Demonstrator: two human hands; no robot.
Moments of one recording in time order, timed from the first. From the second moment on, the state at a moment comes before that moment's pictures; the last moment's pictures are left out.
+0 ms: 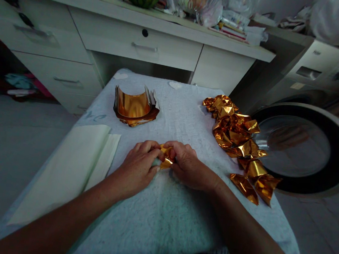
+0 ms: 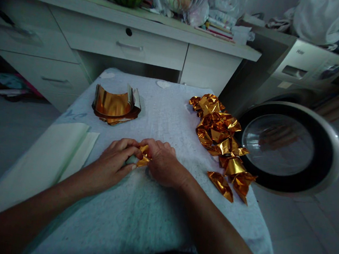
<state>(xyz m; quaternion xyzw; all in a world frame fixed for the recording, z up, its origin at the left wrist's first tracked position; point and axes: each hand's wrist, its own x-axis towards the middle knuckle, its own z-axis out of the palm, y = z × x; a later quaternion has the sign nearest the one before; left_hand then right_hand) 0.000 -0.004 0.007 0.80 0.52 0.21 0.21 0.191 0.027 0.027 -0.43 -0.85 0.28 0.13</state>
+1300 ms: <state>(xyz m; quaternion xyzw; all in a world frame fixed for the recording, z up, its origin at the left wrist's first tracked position) -0.010 -0.002 0.017 0.80 0.51 0.21 0.24 0.185 0.020 0.030 -0.34 -0.93 0.07 0.07</state>
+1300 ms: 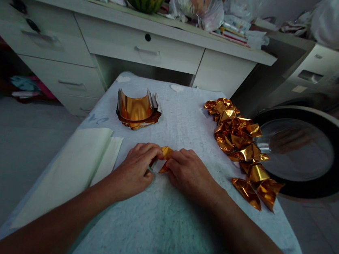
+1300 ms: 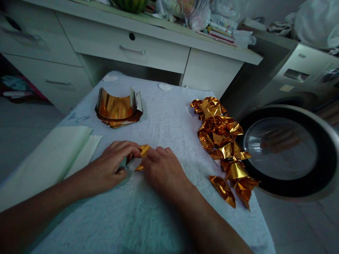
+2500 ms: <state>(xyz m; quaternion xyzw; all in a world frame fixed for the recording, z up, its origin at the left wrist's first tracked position) -0.019 0.006 0.010 0.84 0.46 0.25 0.12 0.195 0.021 0.030 -0.38 -0.92 0.05 0.11</state>
